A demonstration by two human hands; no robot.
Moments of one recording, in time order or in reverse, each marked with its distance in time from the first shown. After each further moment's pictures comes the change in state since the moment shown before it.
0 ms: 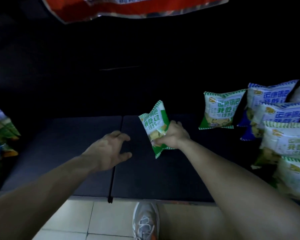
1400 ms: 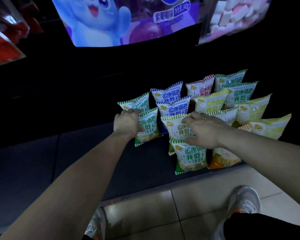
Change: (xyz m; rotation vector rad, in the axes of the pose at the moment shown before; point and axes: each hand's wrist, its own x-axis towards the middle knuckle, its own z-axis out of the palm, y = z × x) left_hand 0.126 0.309 0.012 0.164 0.283 0.112; right_hand -0.183 0.218 -0.255 -0.670 0.047 -0.135
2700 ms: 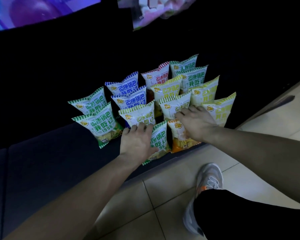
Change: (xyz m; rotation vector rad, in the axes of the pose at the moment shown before) left_hand -0.077 0.149 0.043 0.071 0.135 0.387; right_hand -0.043 0.089 0.067 -0.284 0.096 0.181
